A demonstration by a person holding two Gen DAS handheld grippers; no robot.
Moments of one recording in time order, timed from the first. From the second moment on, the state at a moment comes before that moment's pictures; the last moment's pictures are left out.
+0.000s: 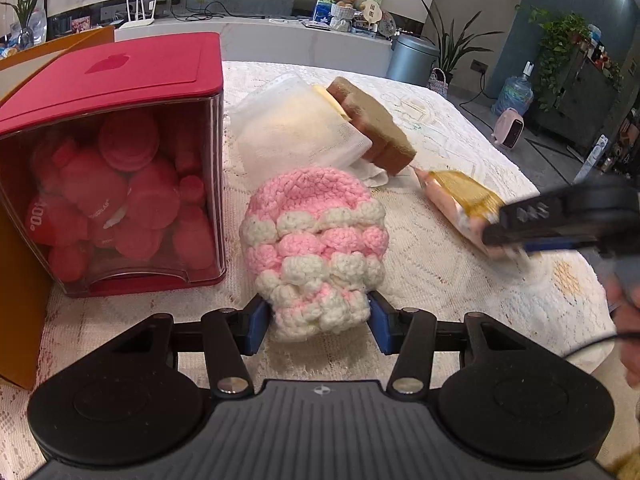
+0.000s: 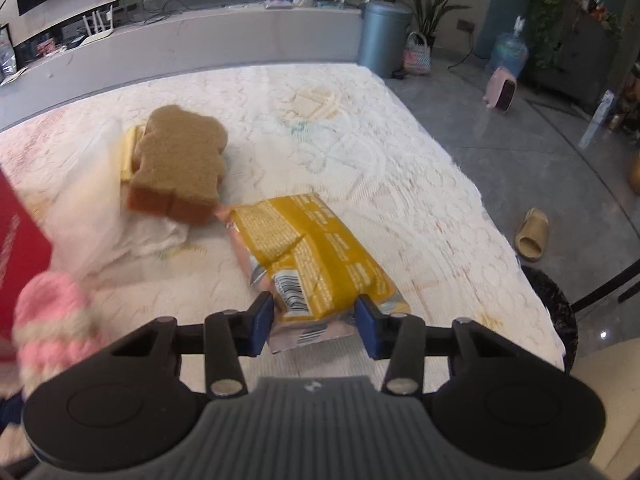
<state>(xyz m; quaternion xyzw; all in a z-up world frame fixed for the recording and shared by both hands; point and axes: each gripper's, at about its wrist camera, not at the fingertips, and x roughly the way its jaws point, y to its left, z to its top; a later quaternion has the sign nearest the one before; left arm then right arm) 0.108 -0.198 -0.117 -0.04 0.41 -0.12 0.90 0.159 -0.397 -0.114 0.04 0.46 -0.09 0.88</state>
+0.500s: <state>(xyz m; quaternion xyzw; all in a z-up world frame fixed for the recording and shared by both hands) 0.103 -0.209 -0.127 0.01 0.39 -0.14 0.91 0.150 -0.394 -0.118 0.00 0.47 -0.09 0.88</state>
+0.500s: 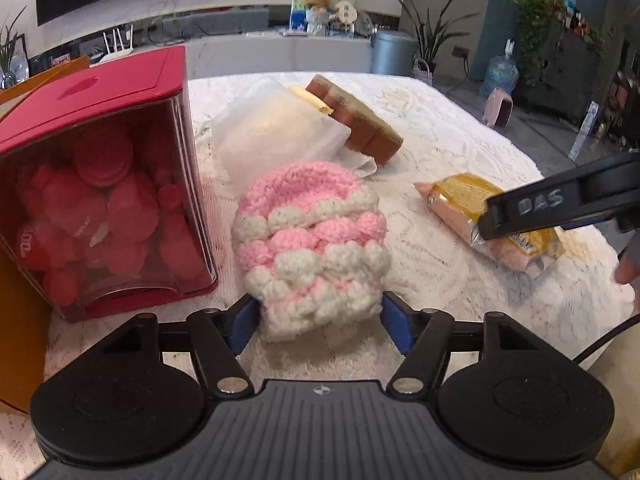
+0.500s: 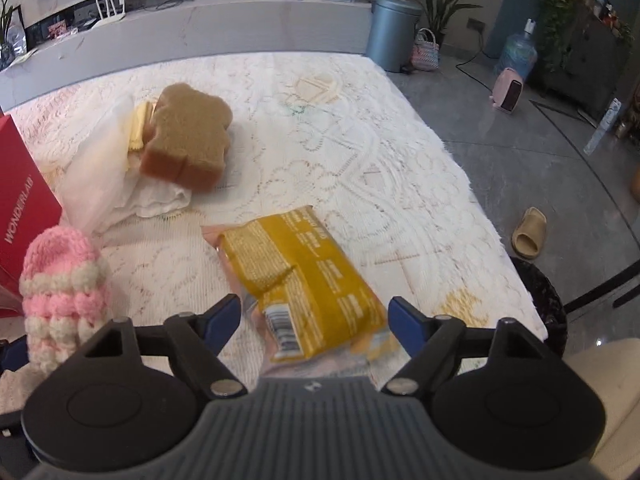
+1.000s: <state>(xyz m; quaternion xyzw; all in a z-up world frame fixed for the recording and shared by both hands) 0.105 -0.201 -0.127 -0.02 0.37 -0.14 0.92 0.166 -0.407 -0.125 0.08 0.46 -0.11 0.88</state>
